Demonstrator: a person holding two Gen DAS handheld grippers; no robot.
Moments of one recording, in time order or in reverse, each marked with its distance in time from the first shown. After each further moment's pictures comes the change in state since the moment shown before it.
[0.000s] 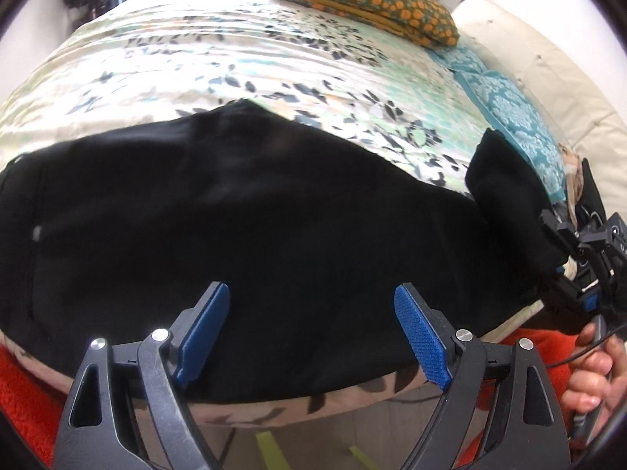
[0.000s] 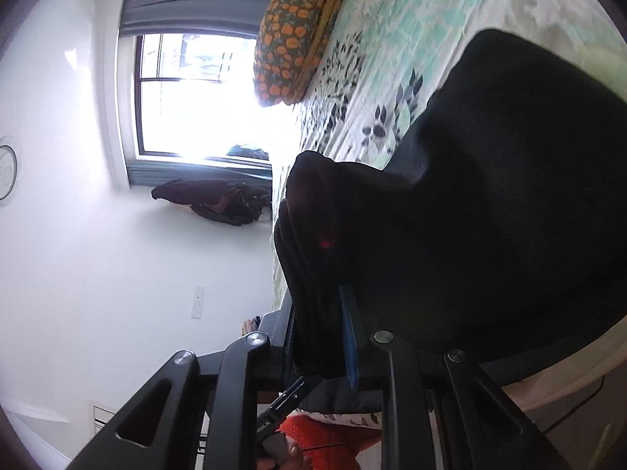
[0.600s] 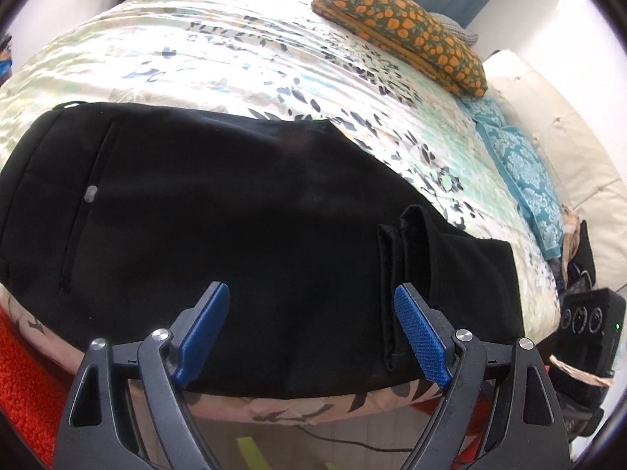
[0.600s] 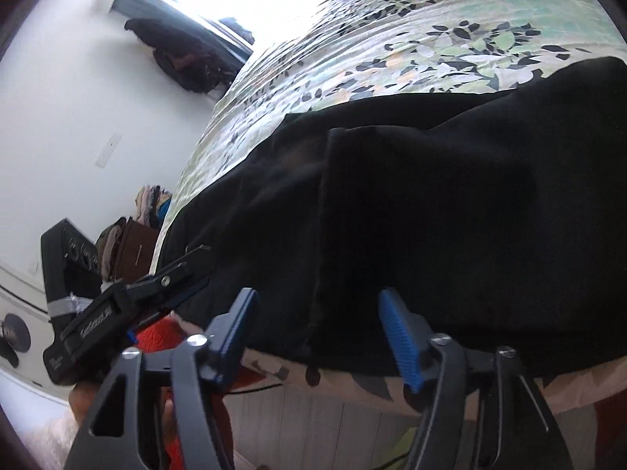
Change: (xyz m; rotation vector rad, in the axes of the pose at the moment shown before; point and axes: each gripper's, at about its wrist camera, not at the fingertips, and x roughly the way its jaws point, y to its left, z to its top) left arm -0.021 0.050 -0.001 -0.147 -0.085 -0.049; right arm 0.122 0.037 -0.105 -0.517 0.300 -0.359
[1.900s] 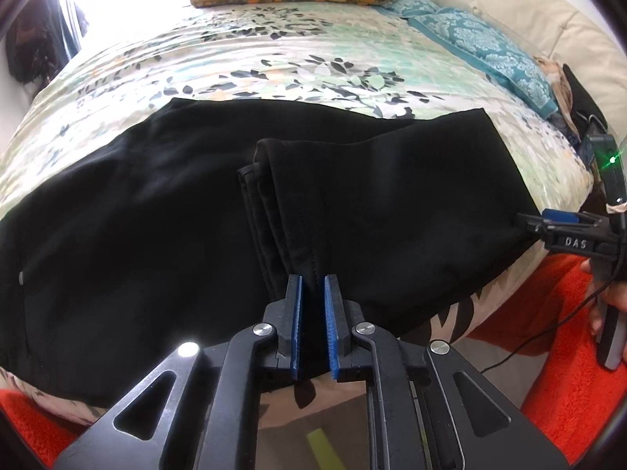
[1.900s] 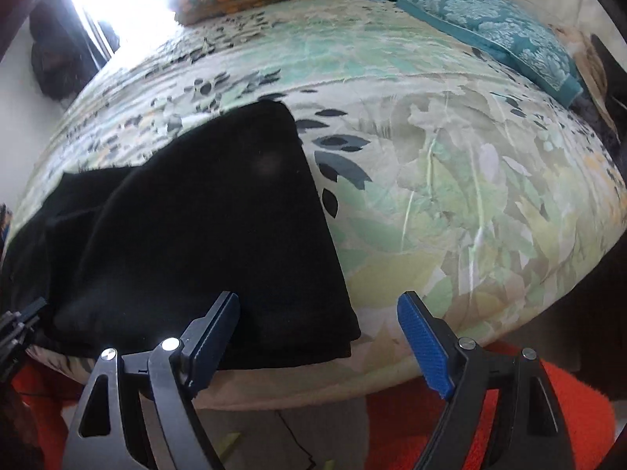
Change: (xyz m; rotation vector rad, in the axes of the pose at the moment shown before) left arm 0.046 -0.099 -0.046 0.460 0.131 0.104; right arm -0.105 -0.146 0.011 0.041 -0.038 -0.719
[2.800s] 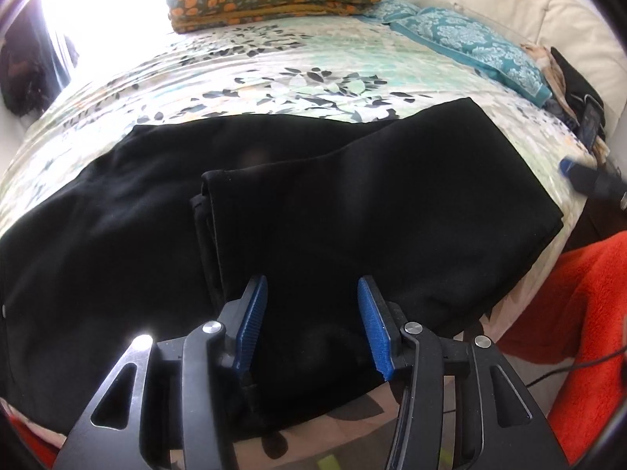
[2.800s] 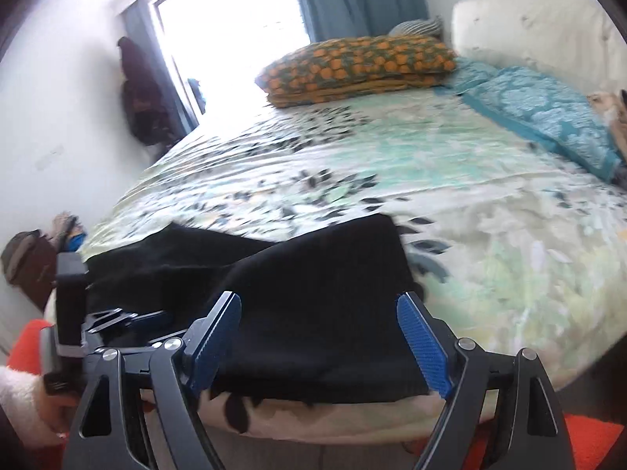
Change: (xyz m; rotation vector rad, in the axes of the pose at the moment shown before) left arm 0.020 -0.028 0.001 0.075 -0.094 0.011; right arm -0.073 0.027 -0.021 -0.094 -0.363 0.351
